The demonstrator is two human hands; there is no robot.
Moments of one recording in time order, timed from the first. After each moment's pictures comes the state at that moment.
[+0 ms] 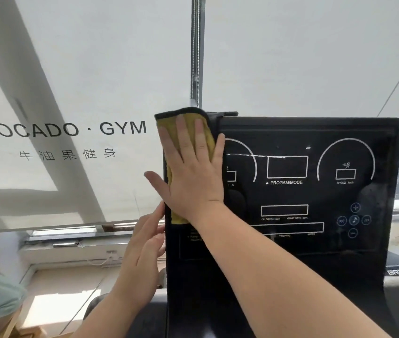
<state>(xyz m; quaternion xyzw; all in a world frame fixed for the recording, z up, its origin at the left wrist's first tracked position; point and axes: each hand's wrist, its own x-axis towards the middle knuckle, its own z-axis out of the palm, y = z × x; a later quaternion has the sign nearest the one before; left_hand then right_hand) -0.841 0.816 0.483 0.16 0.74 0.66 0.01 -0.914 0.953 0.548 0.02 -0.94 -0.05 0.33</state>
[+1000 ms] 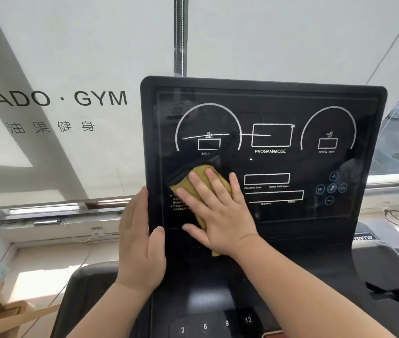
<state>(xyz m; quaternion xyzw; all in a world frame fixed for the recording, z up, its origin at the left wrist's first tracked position) -0.821 0.837 0.431 0.16 0.83 0.51 -0.15 -0.824 1.042 0.429 0.14 -0.94 -0.14 0.29</state>
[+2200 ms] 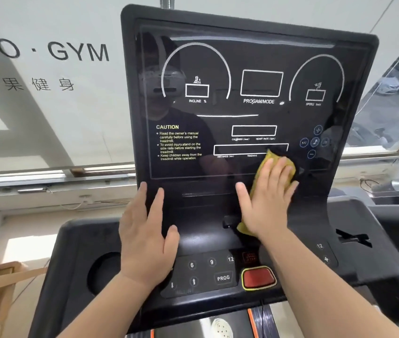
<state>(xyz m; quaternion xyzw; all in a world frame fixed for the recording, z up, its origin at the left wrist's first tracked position) -0.748 0.837 0.384 0.18 0.92 0.34 -0.08 -0.734 1.096 0.393 -0.25 -0.95 0.10 0.14</state>
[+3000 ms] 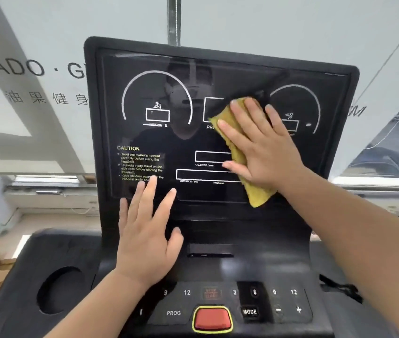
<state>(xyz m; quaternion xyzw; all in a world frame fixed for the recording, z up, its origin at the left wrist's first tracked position) -0.753 0.936 0.414 0.18 0.95 0.22 -0.15 -0.823 1.225 0.518 0.18 -0.92 -0.21 0.27</state>
